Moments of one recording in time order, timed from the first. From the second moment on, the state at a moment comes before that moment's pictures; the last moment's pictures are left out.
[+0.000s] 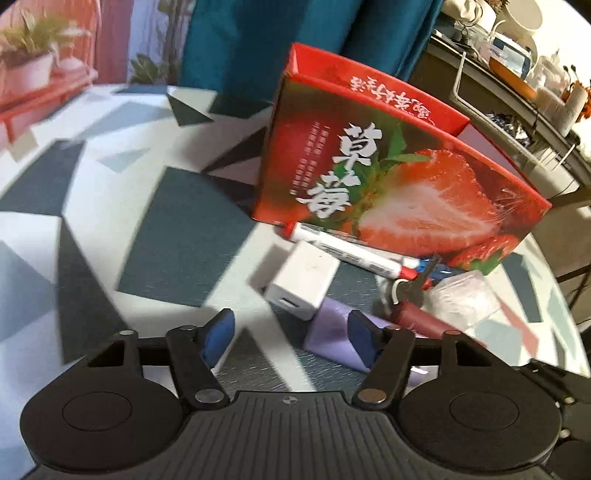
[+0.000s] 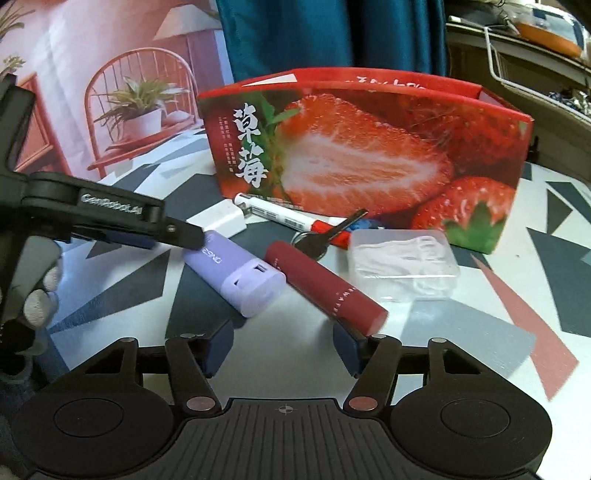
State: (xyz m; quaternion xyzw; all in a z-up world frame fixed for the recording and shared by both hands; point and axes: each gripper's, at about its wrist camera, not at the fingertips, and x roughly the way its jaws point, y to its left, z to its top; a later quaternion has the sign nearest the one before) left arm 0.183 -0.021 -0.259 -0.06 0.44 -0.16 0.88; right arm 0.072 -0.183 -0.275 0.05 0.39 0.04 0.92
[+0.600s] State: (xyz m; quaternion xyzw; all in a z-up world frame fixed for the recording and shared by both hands) left arm 0.156 -0.052 -0.261 -0.04 0.44 -0.25 0.86; right arm 0.089 -0.175 -0.279 0.03 0.39 0.07 0.92
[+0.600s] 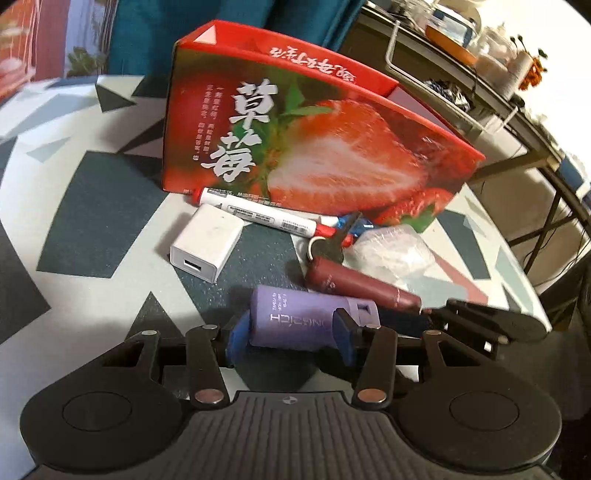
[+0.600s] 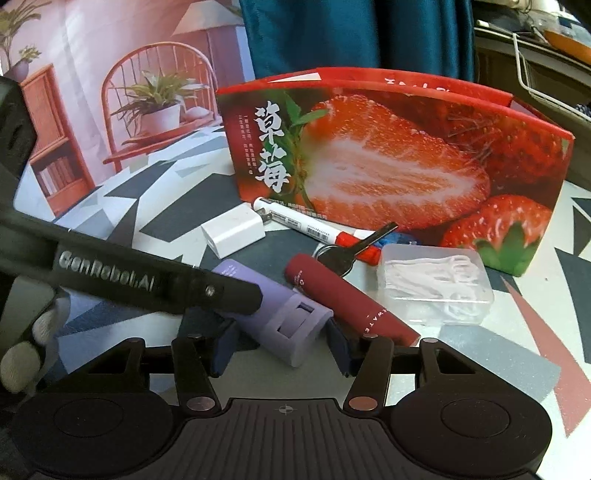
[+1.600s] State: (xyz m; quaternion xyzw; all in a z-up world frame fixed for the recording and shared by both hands) left arm 0.134 -0.049 -0.262 -0.05 0.48 -0.27 0.84; right arm 0.054 -0.176 -0.273 0.05 0.40 0.07 0.91
